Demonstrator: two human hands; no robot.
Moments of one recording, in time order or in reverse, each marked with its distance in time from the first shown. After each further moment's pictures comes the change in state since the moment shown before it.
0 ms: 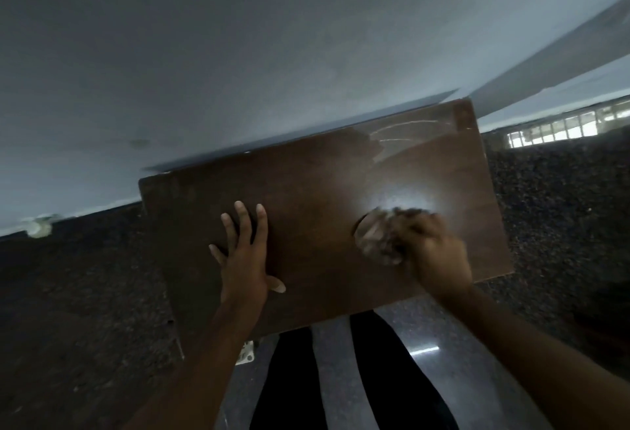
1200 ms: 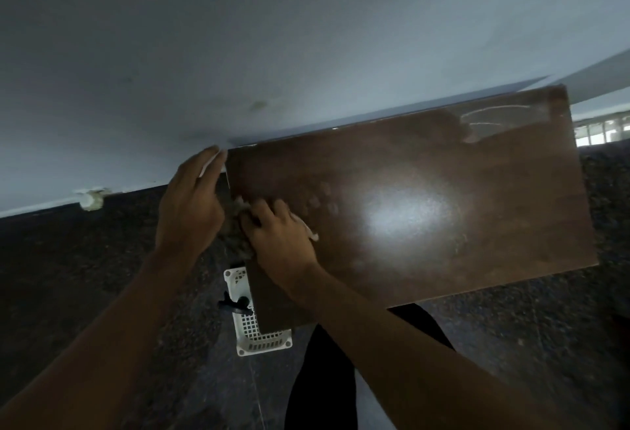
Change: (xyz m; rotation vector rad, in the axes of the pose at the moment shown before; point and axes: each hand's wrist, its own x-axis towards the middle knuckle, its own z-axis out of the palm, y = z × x) left_hand 0.043 -0.213 -0.062 -0.040 0.794 0.421; right_hand 0.089 -0.332 0.094 0.199 -0.150 -0.237
